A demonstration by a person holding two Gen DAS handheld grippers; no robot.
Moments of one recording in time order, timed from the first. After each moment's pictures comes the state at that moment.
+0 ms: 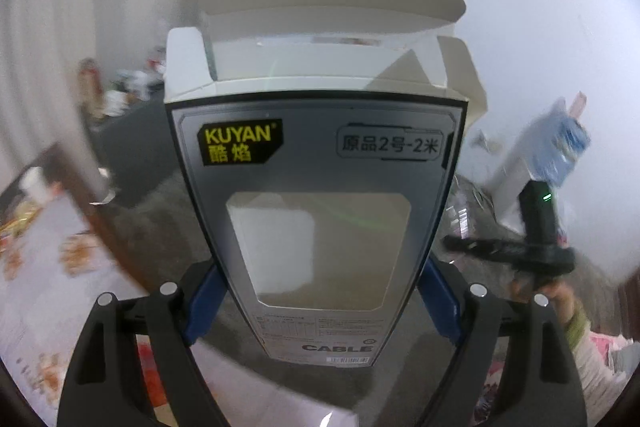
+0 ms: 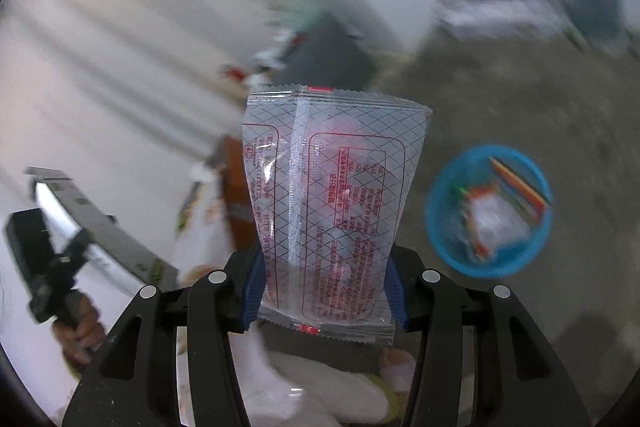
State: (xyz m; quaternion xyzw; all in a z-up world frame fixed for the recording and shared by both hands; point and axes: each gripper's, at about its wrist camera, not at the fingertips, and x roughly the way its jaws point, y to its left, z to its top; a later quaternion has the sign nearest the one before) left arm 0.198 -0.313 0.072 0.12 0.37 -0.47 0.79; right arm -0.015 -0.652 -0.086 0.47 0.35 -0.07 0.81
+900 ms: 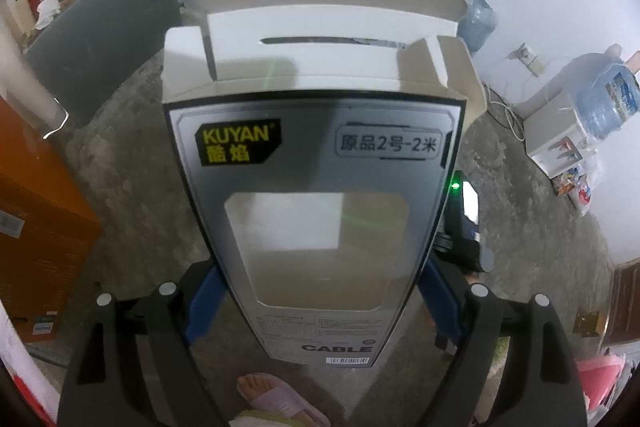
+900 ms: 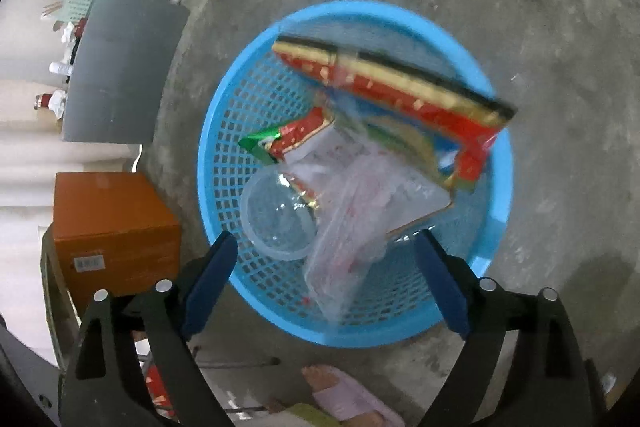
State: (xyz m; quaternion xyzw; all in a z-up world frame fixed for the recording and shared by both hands) left arm 0.216 -0.495 -0.108 0.19 0.53 -0.42 0.71; right arm 0.054 -0.723 -0.328 0.52 0.48 -0.22 0.67
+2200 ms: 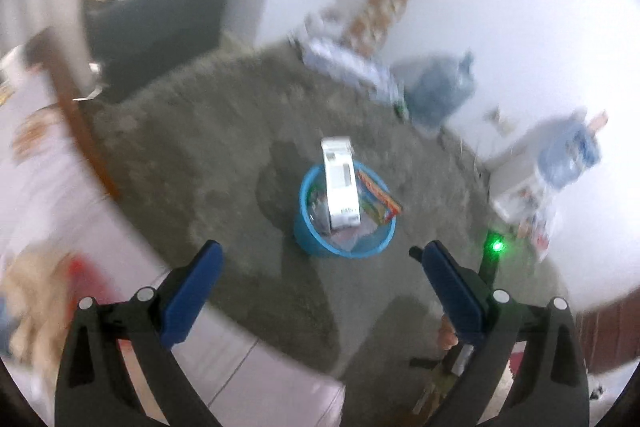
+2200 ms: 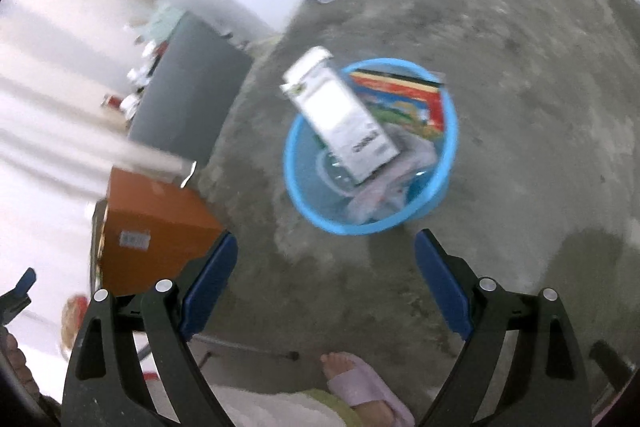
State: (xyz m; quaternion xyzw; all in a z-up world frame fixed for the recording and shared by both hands) left arm 0.212 -0.262 0.009 0.05 0.49 -0.43 0.76; right arm -0.040 -0.625 -0.216 0.49 0.36 -0.21 0.77
